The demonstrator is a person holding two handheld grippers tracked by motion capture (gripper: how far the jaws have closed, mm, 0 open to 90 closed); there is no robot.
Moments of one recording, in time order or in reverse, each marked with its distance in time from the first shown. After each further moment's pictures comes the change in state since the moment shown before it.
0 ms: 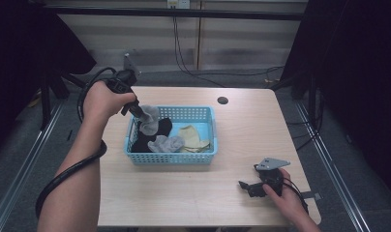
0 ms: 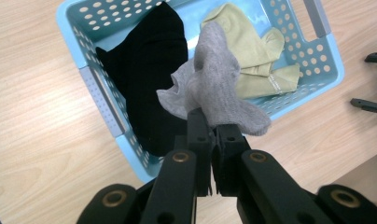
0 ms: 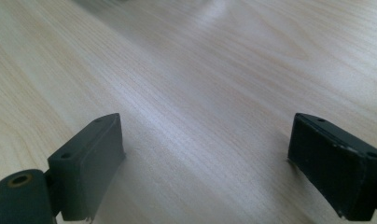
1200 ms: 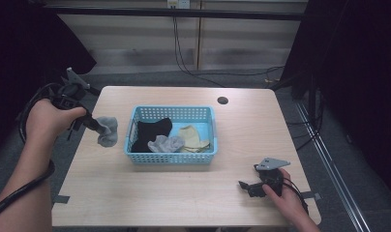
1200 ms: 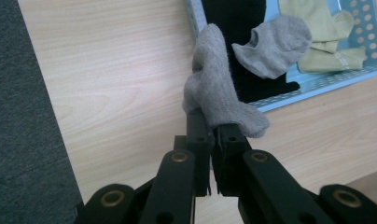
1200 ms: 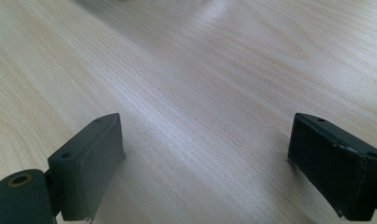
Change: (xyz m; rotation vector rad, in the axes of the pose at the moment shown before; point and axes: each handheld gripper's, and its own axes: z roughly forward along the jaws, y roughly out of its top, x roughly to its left) left arm 0.086 -0.085 -0.024 -0.038 0.048 -0.170; right arm 0.000 0.000 0.000 -0.001 -0.003 0.004
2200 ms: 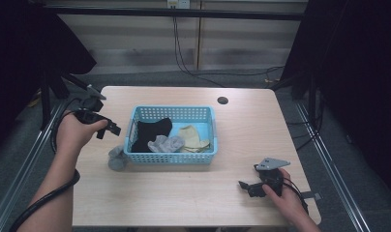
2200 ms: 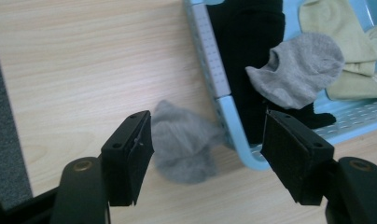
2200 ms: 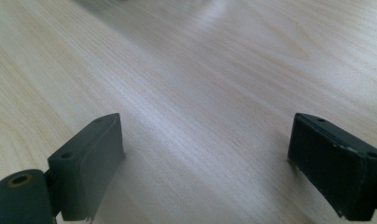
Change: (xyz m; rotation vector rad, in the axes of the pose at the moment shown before) left arm -0.012 0.005 0.066 -0.086 0.038 0.047; right arm 0.000 0.000 0.000 -0.001 0.000 0.002
